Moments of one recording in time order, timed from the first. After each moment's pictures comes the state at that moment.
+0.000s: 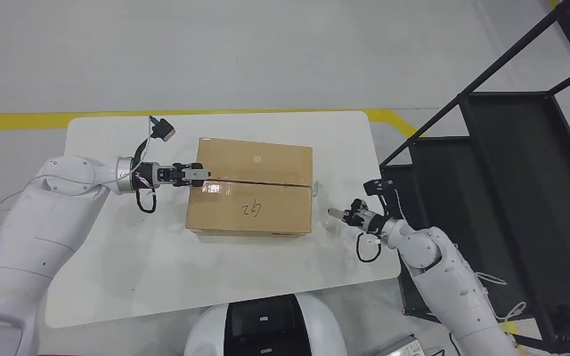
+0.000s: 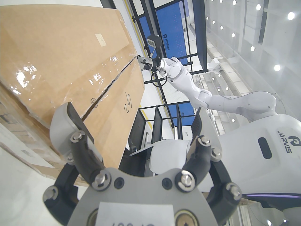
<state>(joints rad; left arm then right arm) 0.68 -0.93 -0.83 -1.08 -0.53 -0.55 -1.27 -1.48 -1.07 1.39 -1.42 -0.58 -0.41 0.49</state>
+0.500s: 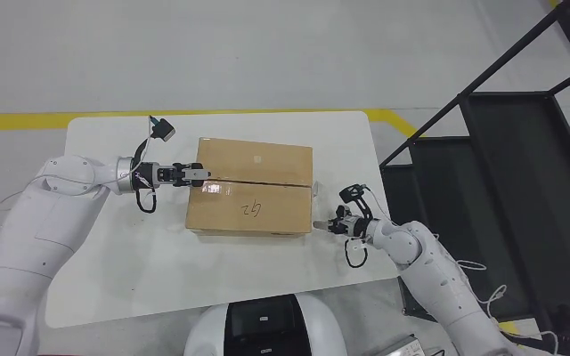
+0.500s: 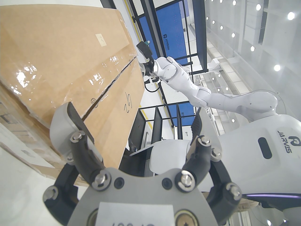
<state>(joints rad) 0.68 -0.93 -0.83 -1.08 -0.53 -0.55 -1.27 -1.37 -1.09 1.25 -1.31 -0.63 -0.45 0.54</state>
